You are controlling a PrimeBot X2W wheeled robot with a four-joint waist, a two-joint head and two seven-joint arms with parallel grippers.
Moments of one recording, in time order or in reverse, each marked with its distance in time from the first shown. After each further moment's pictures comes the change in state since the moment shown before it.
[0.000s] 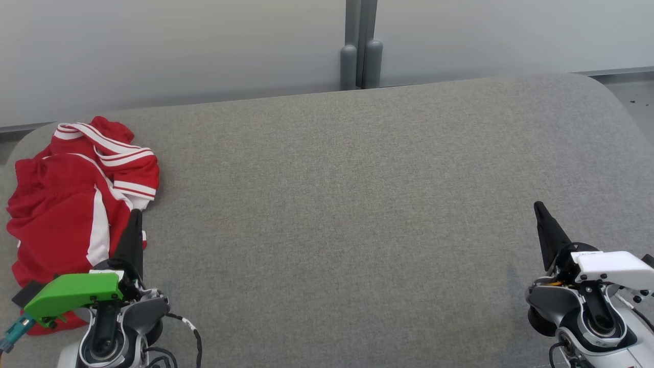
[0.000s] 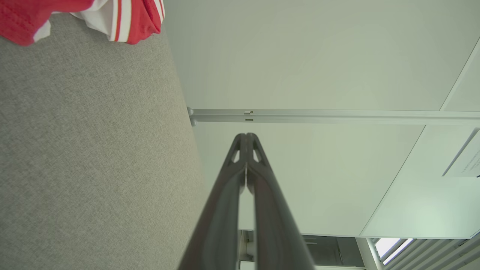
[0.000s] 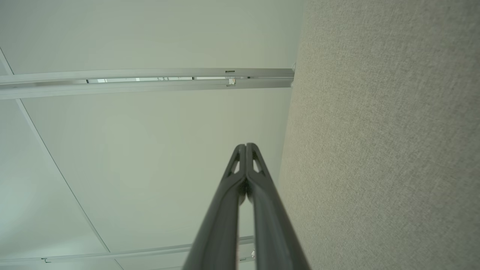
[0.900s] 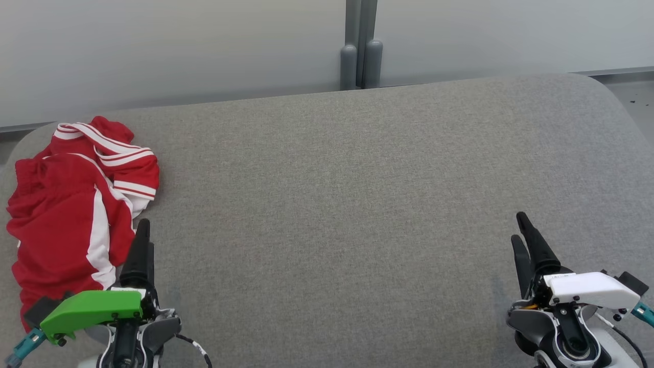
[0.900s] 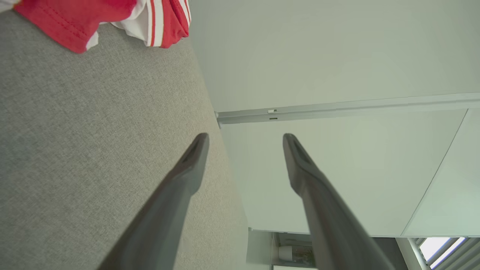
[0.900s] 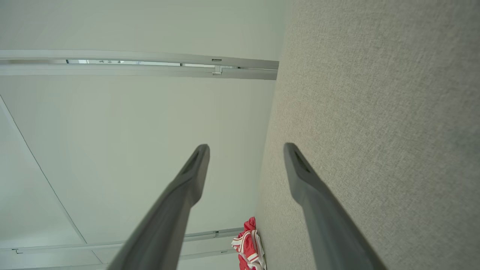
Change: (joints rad) left arm 0.070 -0.009 -0.043 -0.018 0.095 0.008 -0.065; right arm 0.057 0.081 -0.005 0.012 -0.126 0.000 -0.003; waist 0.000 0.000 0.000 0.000
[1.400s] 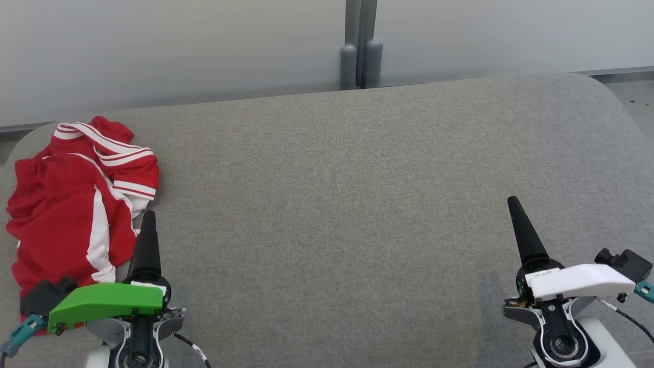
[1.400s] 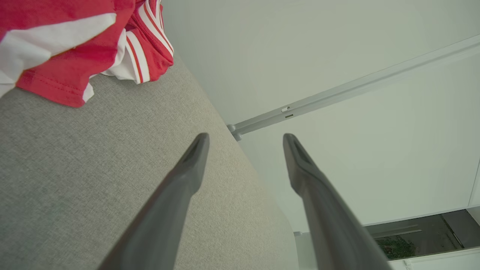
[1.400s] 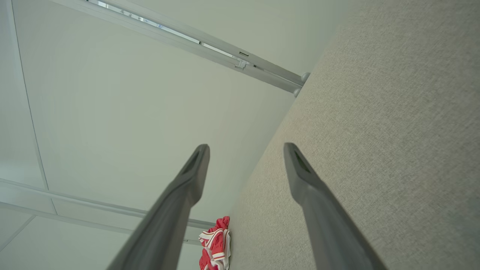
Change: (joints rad) left arm 0.016 0.001 -0.042 -0.091 0.278 0.044 -0.064; right arm 0.001 0.042 -0.039 -0.054 -0.346 0.000 -0.009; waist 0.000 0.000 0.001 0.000
